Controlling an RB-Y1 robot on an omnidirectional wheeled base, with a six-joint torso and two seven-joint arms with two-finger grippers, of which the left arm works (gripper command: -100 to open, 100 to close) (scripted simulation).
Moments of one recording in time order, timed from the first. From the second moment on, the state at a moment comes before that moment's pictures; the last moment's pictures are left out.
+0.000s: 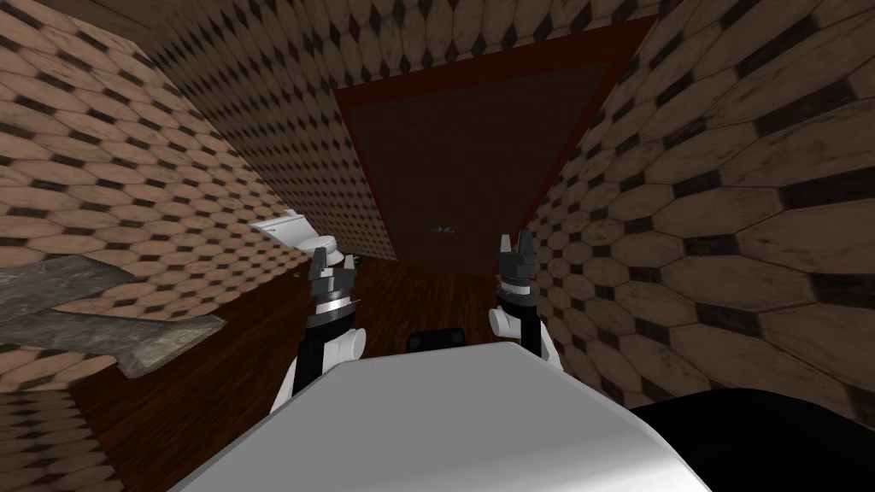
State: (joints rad) arm 0.55 -0.03 0.04 -2.33 0.00 -0.39 0.07
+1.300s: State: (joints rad) arm 0.47 0.05 0.04 -2.05 0.01 -0.47 0.10
